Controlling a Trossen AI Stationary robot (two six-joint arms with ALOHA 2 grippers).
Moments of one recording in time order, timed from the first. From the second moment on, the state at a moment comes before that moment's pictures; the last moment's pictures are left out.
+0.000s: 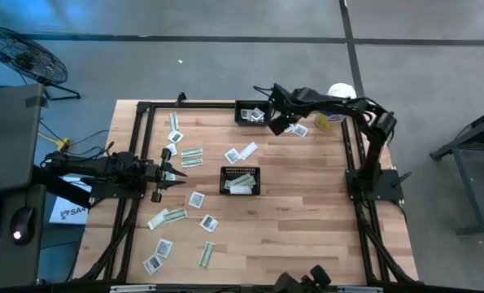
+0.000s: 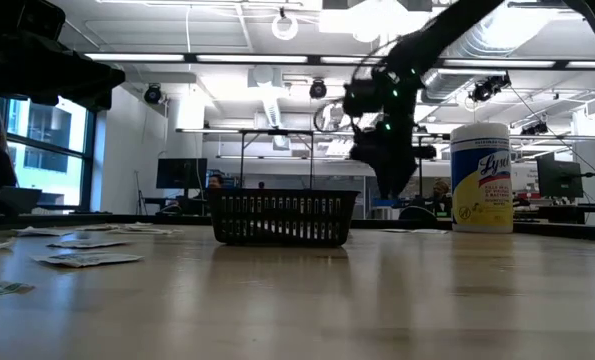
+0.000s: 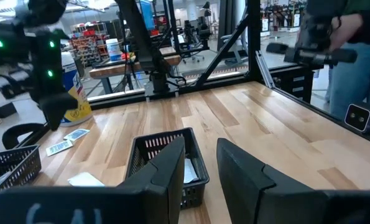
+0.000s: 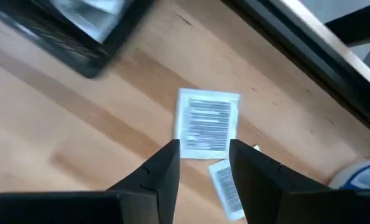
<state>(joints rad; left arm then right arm) -0.12 0.03 0.01 0.01 0.01 0.15 -0.64 1.86 1.33 -0.79 0.18 0.28</state>
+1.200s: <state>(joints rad) -0.12 0.03 0.01 0.01 0.01 0.15 -0.27 1.85 1.06 -0.68 0.13 0.47</state>
